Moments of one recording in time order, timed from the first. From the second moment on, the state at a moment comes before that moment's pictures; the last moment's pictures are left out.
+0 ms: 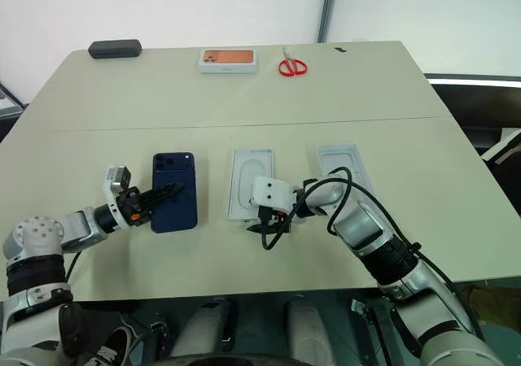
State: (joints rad) left arm -0.40 0.49 0.52 0.31 -0.93 1.40 -0.80; right arm -0.55 -0.53 0.47 -0.12 0.01 0.48 1.07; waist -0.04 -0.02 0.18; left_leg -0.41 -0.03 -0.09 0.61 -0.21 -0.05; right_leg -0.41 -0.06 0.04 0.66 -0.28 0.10
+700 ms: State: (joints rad) left arm -0.39 0.49 0.50 0.29 -0.94 1.38 -0.80; right arm -0.55 -0.51 0.49 -0.11 -0.03 0.45 1.06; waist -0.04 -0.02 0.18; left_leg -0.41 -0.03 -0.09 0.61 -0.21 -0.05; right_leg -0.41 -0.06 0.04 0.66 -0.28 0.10
